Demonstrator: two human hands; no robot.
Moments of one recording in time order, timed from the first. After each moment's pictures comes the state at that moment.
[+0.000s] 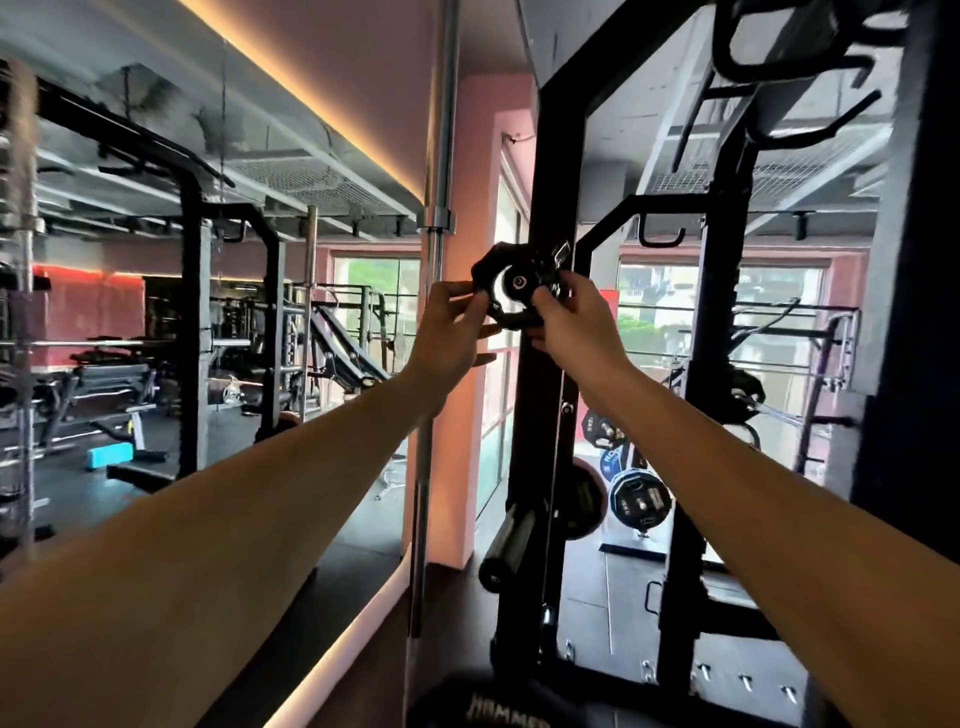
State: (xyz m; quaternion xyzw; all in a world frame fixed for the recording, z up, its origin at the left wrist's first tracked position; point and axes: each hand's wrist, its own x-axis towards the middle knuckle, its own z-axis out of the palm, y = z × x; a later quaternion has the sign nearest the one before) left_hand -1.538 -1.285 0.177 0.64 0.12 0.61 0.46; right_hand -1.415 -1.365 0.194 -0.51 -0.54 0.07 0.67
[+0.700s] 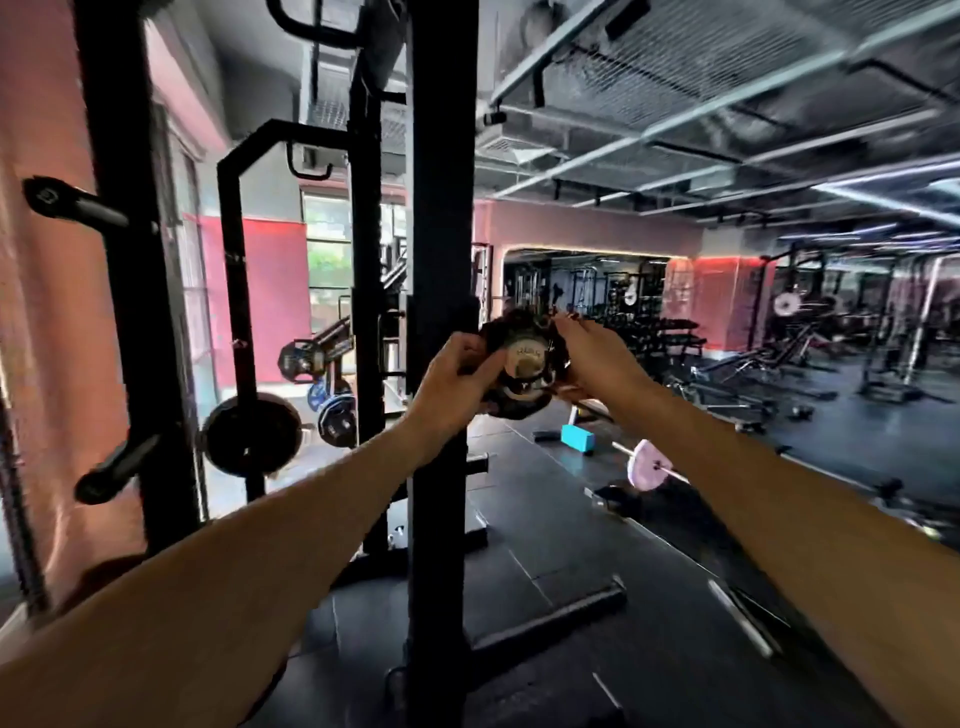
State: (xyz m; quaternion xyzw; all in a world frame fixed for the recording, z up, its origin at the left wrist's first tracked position) left_hand -1.355 -1.692 0.072 0.72 -0.05 0.33 0.61; right_hand -1.276 -1.844 0.110 -0.77 -0.26 -0.06 0.59
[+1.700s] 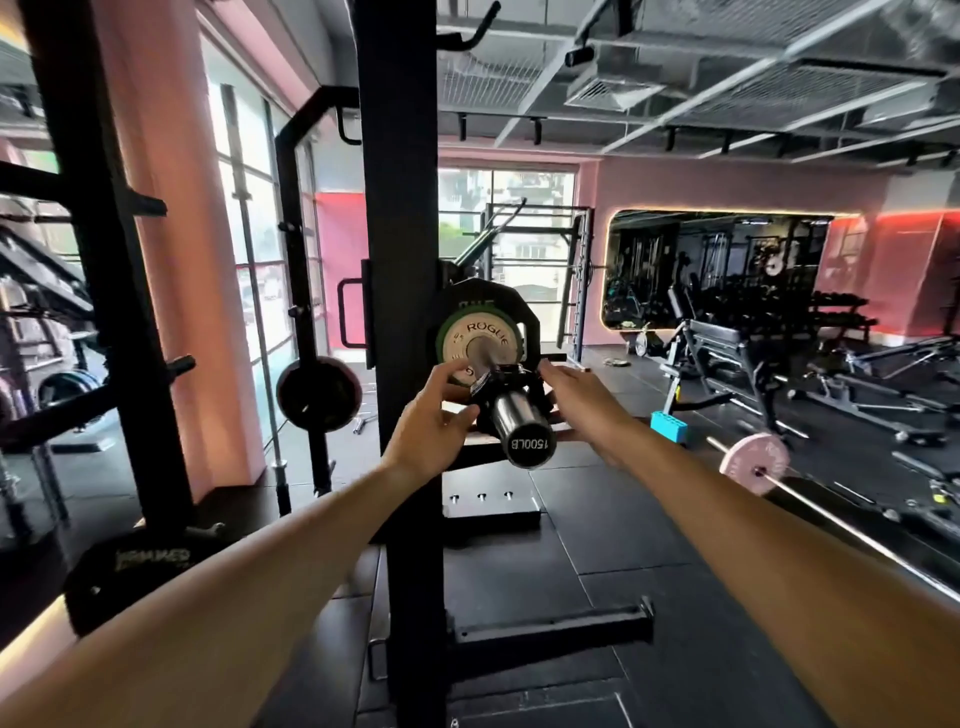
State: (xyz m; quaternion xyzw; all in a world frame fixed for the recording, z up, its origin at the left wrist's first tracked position) left_hand -1.149 -1.782 -0.019 0.81 0.11 0.42 0.41; right_hand -1.027 -1.939 0.031 -0.73 -0.33 0.14 0.58
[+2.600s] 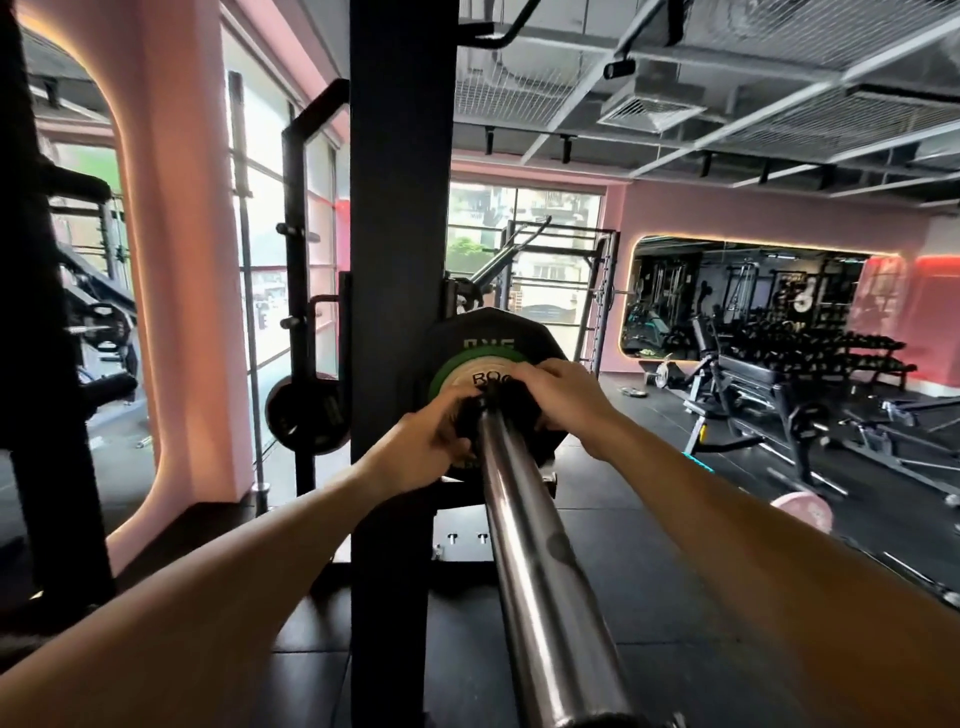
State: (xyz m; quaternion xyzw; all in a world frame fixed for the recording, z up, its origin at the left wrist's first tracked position) left_hand -1.003 -1.610 -0.015 0.88 0.04 0.35 0.33; right_hand -0.864 -1.764 0.057 -0.76 -0.39 0.05 0.52
